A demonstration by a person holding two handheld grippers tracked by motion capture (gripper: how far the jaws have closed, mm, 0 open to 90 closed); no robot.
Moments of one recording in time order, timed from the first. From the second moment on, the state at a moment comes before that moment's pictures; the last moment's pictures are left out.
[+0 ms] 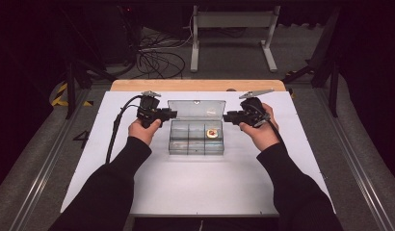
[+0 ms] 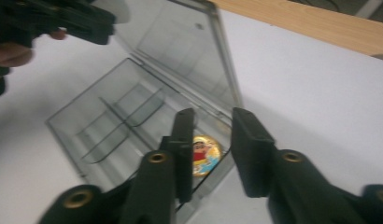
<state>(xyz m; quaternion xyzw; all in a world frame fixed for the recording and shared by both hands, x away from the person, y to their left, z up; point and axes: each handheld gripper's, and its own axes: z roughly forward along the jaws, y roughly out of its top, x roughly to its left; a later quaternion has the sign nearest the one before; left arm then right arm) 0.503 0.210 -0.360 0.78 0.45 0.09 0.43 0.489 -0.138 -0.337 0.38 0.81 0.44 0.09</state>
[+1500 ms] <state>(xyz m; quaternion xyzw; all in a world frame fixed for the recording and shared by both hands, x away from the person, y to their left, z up) 0.427 0.220 -0.346 0.85 0.37 0.09 0.37 0.451 -0.136 -0.354 0.34 0.84 0.41 0.06</state>
